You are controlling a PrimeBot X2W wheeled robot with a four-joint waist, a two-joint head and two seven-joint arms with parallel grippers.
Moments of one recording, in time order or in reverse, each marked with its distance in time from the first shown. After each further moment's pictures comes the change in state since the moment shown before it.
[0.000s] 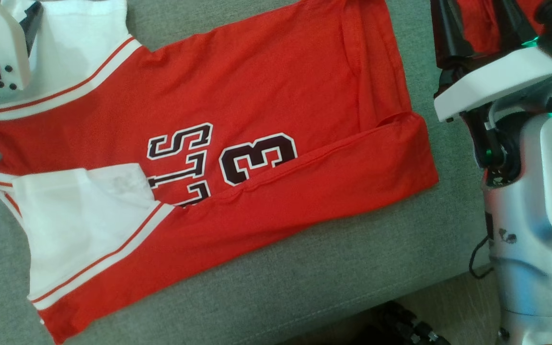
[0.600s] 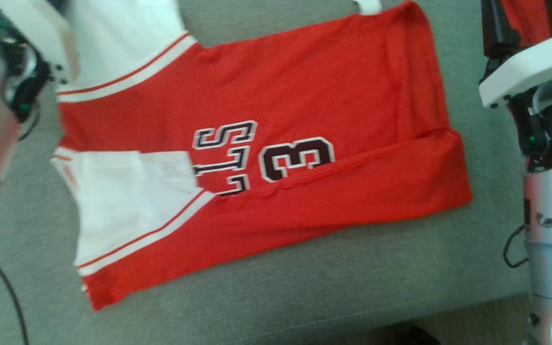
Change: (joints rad) left arm -0.021 -0.086 -0.097 0.023 -0.033 -0.001 -0.273; right arm -0.031 -0.075 -0.086 0.056 -0.008 0.000 0.046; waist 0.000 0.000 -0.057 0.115
